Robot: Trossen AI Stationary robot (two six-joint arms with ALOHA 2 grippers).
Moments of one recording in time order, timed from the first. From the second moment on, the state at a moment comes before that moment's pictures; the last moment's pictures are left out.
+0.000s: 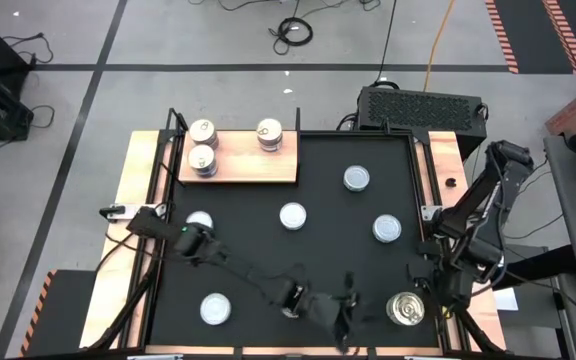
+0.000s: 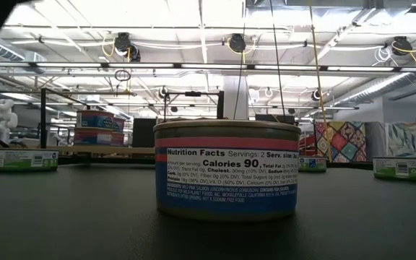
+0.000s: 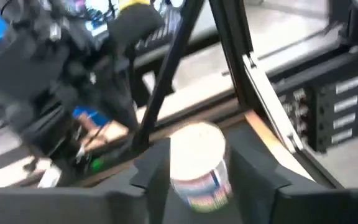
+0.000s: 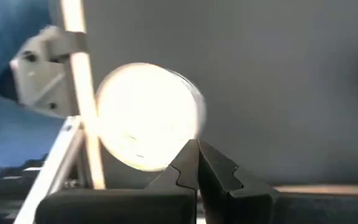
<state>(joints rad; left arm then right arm) -0.45 2.50 2.14 0.16 -0.32 0.32 1.07 1.11 0.89 -1.03 0.10 1.23</state>
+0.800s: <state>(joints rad) -0.32 2.70 2.35 0.06 0.01 0.80 1.22 1.24 0.75 -0.74 -0.15 1.68</state>
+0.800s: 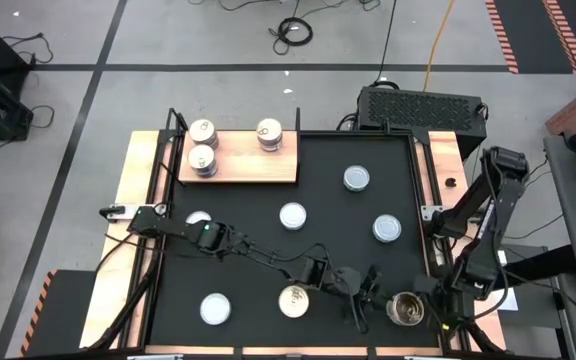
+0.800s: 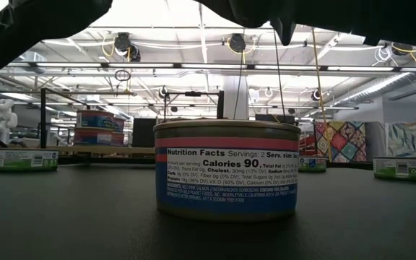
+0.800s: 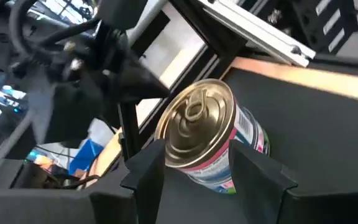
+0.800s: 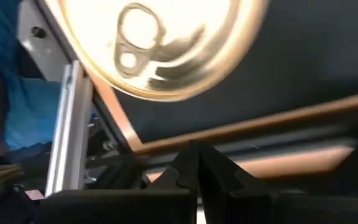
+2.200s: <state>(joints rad) -0.31 2.70 2.35 -0.05 -0.01 1.02 1.09 1.31 0.75 -0.70 -0.03 1.46</state>
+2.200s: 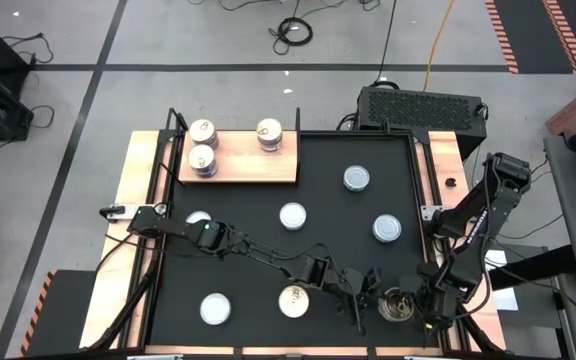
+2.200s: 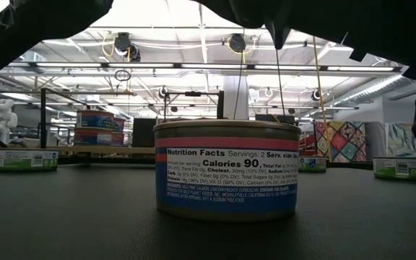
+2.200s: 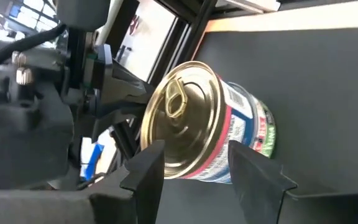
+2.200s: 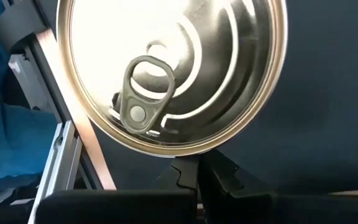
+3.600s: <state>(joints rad) -0.33 2.70 2.35 -0.11 -0.01 1.21 1.01 1.31 0.75 -0.70 -0.03 1.36</state>
